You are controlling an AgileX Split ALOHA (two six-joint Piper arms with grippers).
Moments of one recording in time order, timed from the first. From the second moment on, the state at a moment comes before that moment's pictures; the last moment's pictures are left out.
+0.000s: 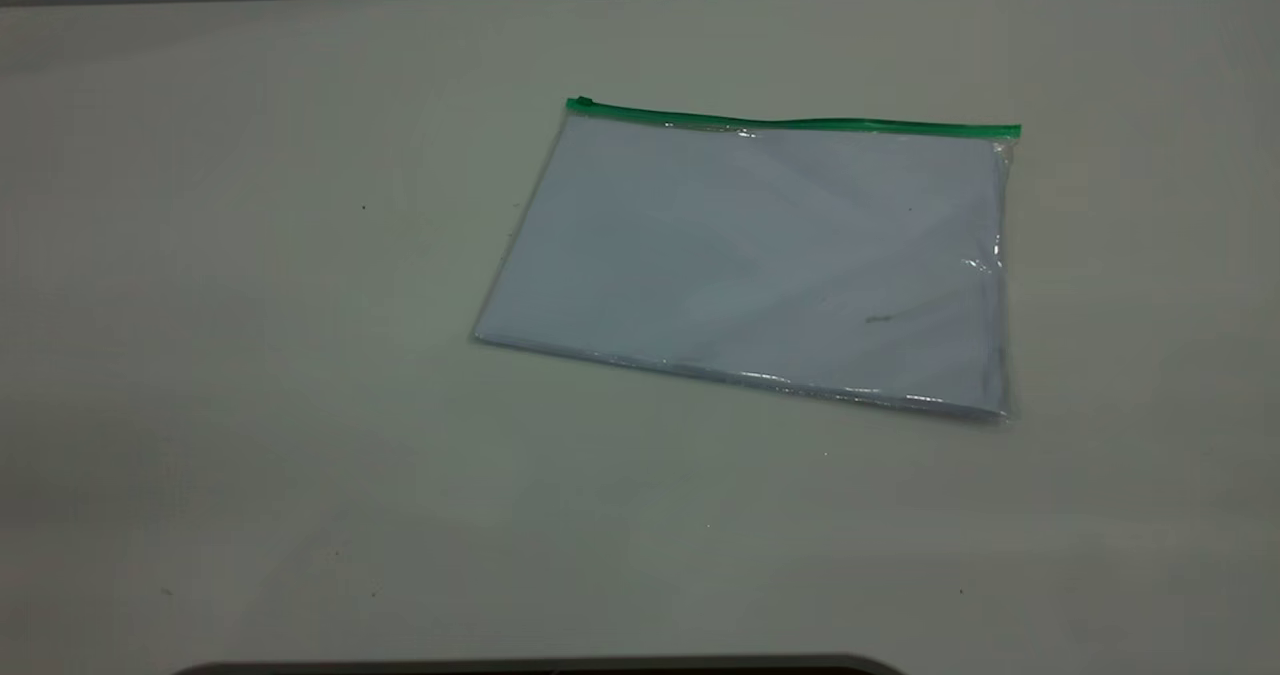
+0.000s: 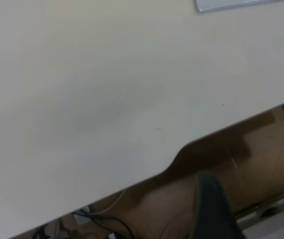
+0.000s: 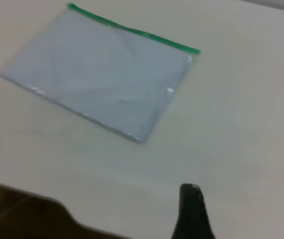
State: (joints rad) left arm -0.27 0.18 -0.49 -0.08 1.13 0.12; right arm -0.03 -0.02 -0.51 0.22 1.20 -0.29
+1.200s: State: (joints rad) left arm -0.14 0.10 -0.49 -0.08 1.13 0.11; right arm -0.03 -0.02 -0.48 0.14 1.14 -0.25
